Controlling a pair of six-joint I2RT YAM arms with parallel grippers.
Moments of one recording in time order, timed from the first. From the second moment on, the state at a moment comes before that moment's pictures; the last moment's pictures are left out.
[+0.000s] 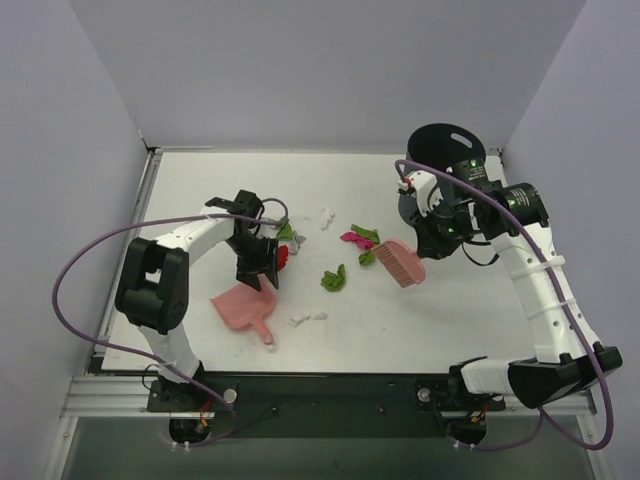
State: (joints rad) left arm -0.35 1.77 1.24 -0.97 0.34 -0.33; right arm 0.31 1.32 1.58 -1.35 -0.30 -0.42
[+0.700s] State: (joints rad) left arm -0.46 1.89 1.31 -1.04 0.08 -0.25; right arm 0.29 1.25 1.55 -1.34 -0.27 -0.42
